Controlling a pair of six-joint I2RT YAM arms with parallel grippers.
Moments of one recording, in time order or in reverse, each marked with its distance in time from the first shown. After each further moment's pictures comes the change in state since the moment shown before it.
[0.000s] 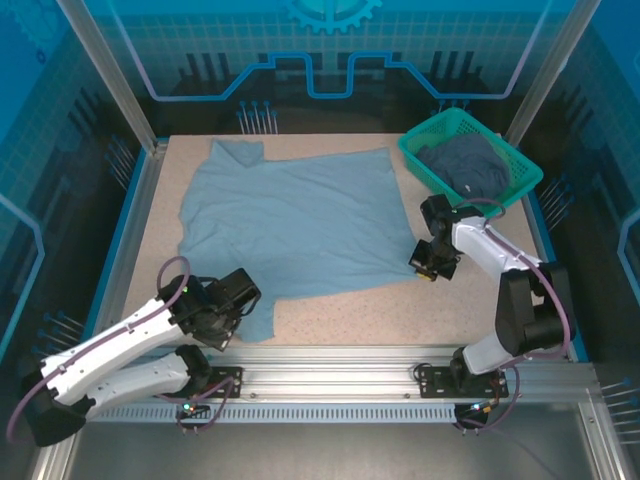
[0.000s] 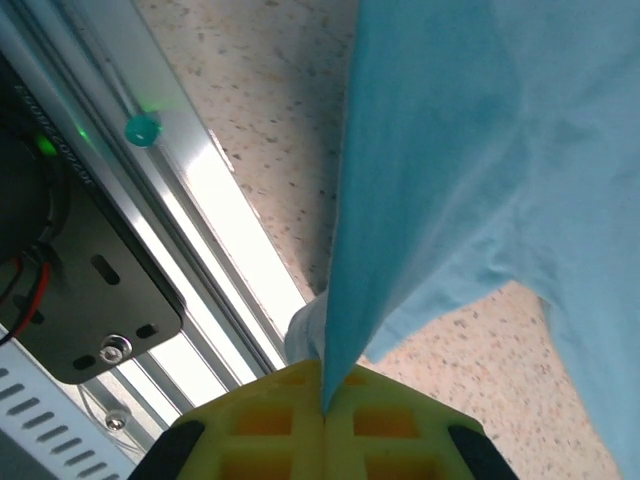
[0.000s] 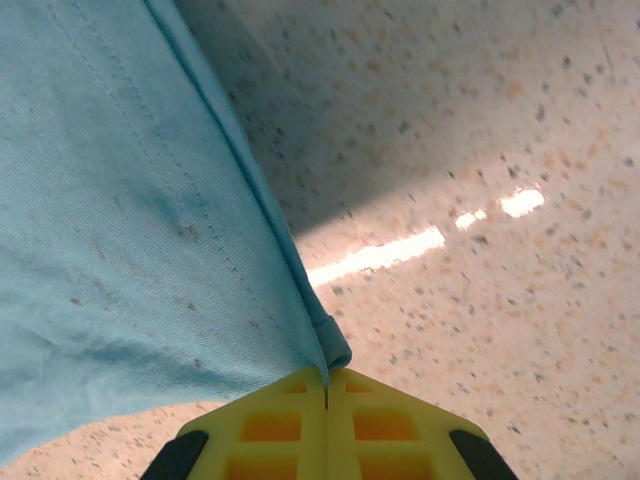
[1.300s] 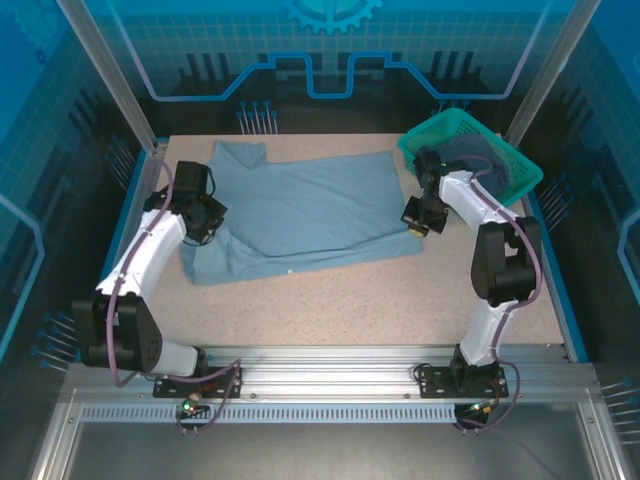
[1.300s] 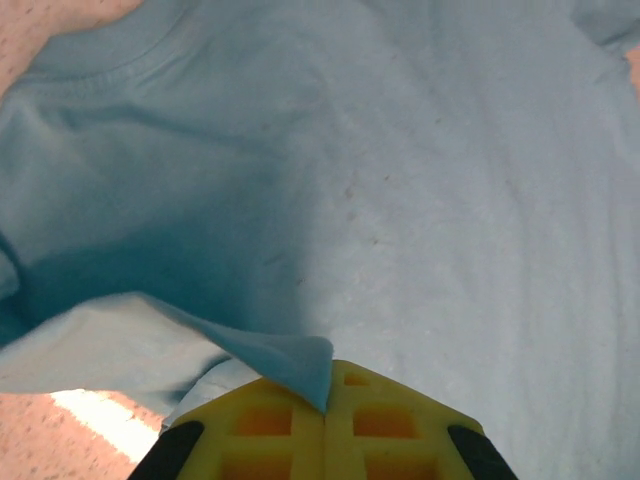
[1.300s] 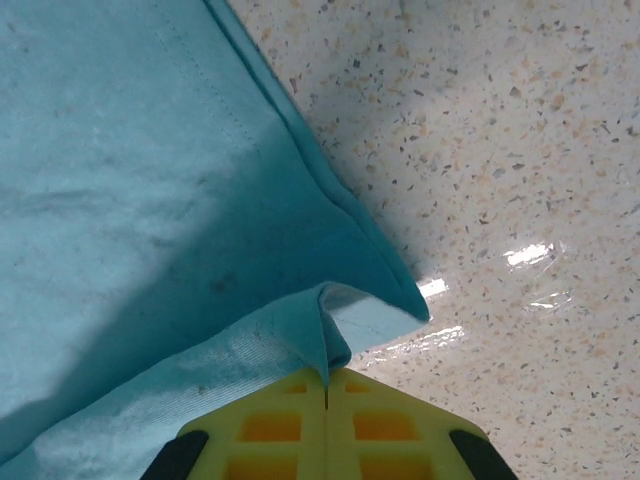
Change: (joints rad) left arm 0.833 0.529 0.380 0.537 0.122 1.013; right arm -0.029 0.372 0.510 -0.078 0.033 -0.059
